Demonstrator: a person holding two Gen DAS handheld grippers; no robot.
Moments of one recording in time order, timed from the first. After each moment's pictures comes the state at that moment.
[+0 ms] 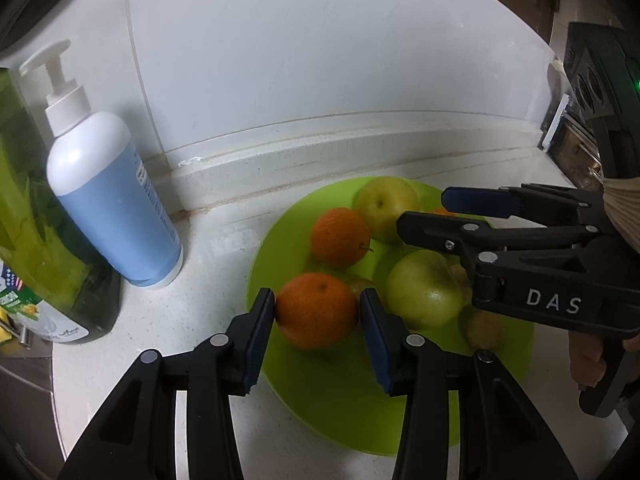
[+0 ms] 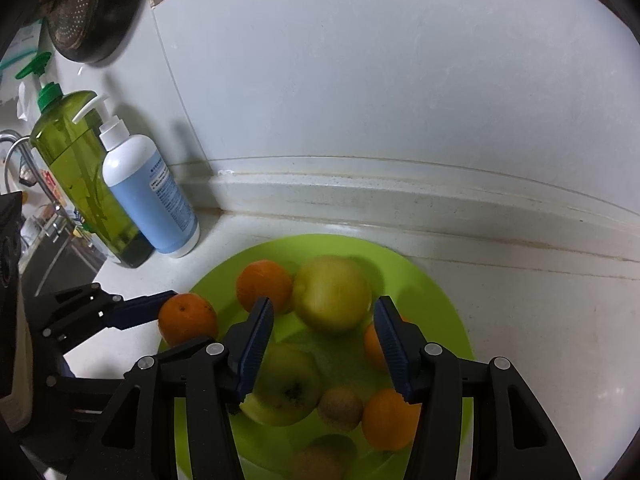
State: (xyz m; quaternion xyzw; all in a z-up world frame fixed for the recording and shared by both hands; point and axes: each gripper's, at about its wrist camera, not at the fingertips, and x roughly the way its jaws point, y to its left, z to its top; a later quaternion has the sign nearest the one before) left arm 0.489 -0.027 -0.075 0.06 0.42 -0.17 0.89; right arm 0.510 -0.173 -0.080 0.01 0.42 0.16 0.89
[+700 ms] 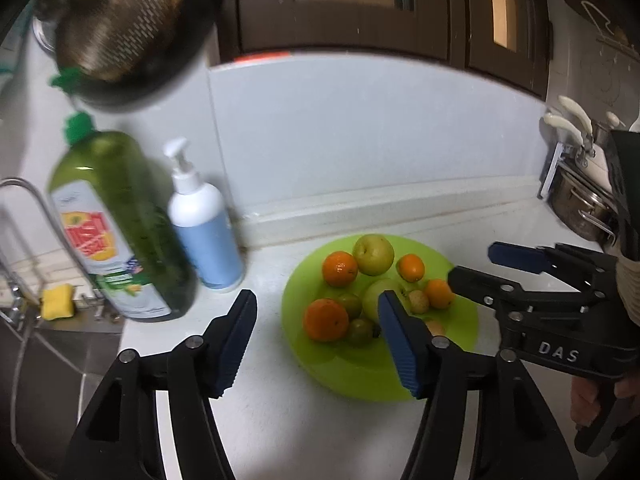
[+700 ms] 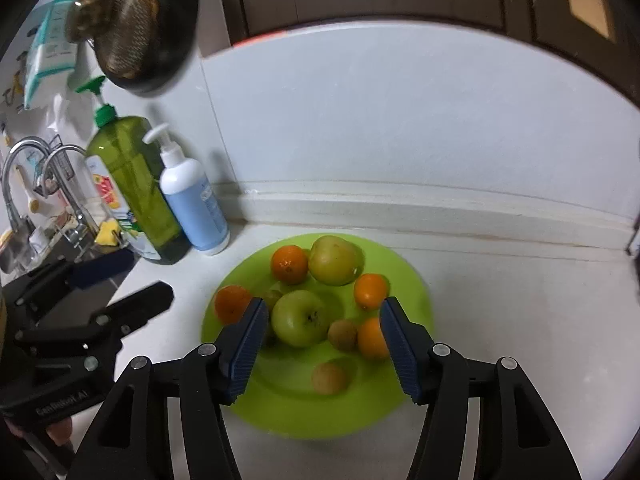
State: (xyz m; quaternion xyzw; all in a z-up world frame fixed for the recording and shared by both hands) left arm 0.391 -0.018 0.006 0.05 0.32 -0.09 0.94; right arm 0.410 -0.191 -0.023 0.01 0.36 0.14 0.92
